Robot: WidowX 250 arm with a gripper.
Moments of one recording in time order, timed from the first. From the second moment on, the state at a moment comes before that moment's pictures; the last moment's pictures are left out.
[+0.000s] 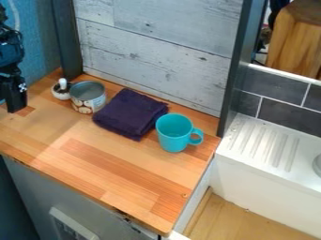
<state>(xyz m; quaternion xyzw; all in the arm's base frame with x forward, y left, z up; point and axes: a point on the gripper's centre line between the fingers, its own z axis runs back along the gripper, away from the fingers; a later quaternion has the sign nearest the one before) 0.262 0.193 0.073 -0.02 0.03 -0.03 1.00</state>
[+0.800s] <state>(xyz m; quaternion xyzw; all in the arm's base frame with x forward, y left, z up) 0.305 0.199 0.085 0.00 -0.01 -0.03 1.00</state>
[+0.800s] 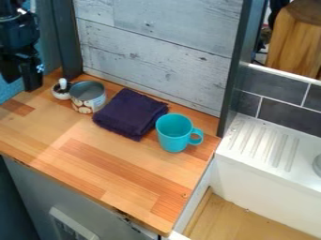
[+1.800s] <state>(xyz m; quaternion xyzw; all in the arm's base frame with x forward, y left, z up) 0.365 0.215 0.052 0.03 -0.04 0.03 1.00</state>
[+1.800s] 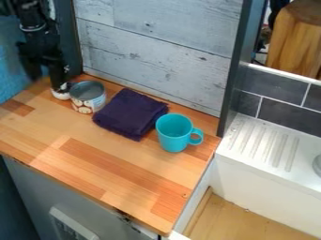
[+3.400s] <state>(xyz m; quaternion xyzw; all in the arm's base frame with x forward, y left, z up) 0.387 0.218 0.036 0.01 -0.04 0.05 1.00</state>
